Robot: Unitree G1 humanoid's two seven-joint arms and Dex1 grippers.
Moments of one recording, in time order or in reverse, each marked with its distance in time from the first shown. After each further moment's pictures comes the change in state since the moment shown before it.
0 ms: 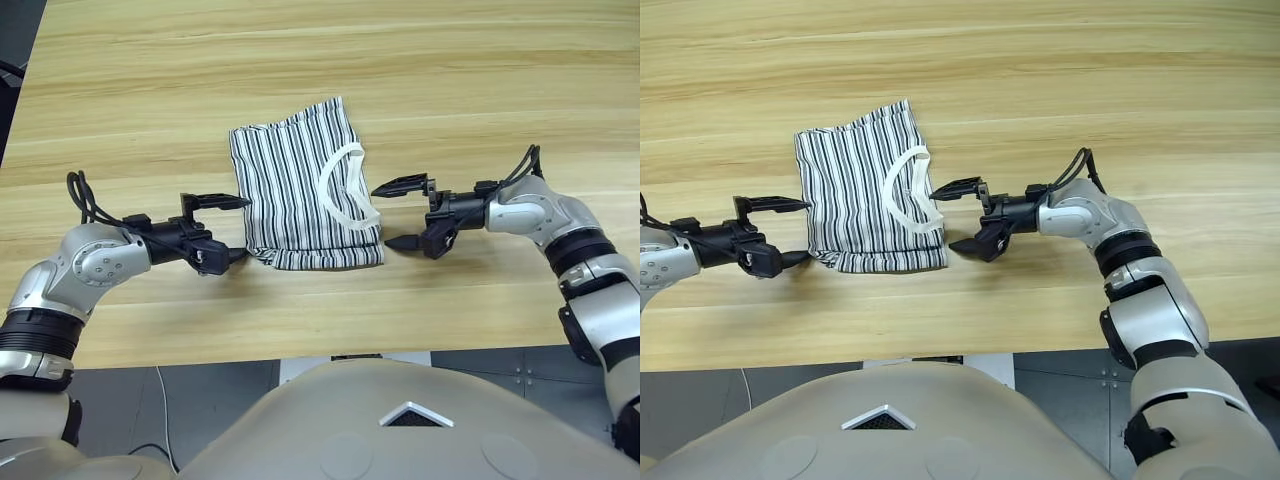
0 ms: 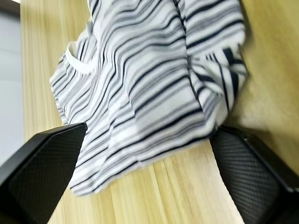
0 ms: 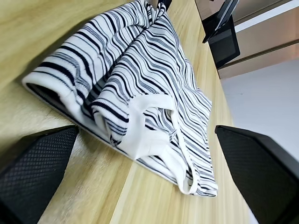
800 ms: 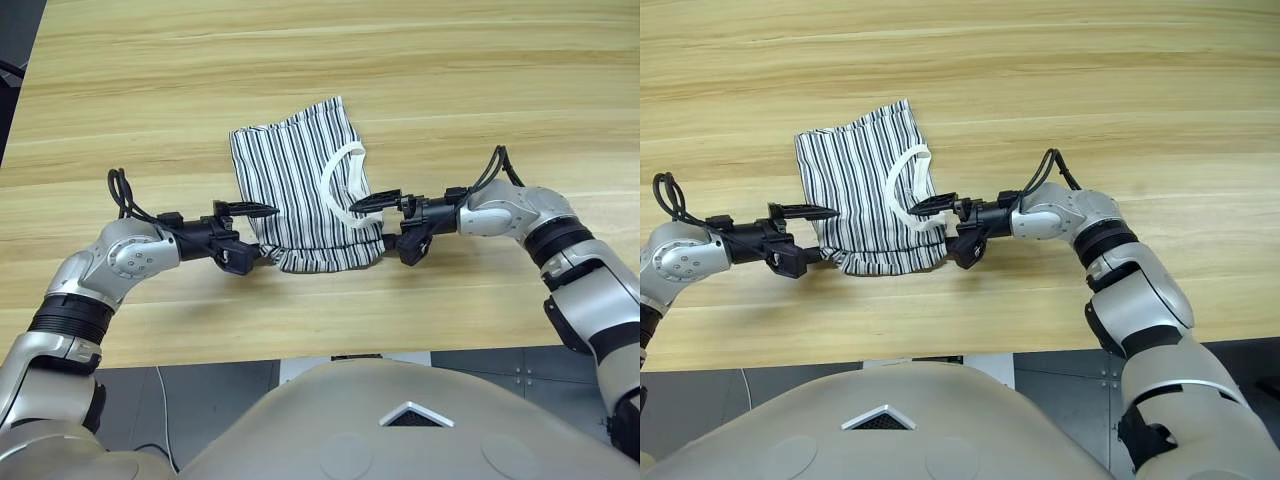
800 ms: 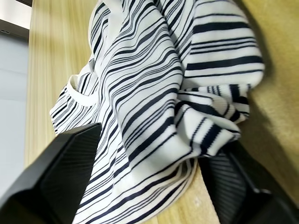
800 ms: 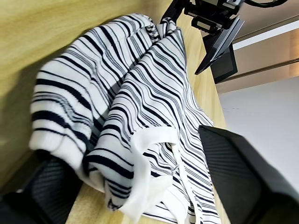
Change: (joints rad) left arm -0.070 -0.068 -0.096 0.043 0.018 -0.037 0.022; right arm -0.063 0.050 0.152 0.059 -0.123 0.015 -0.214
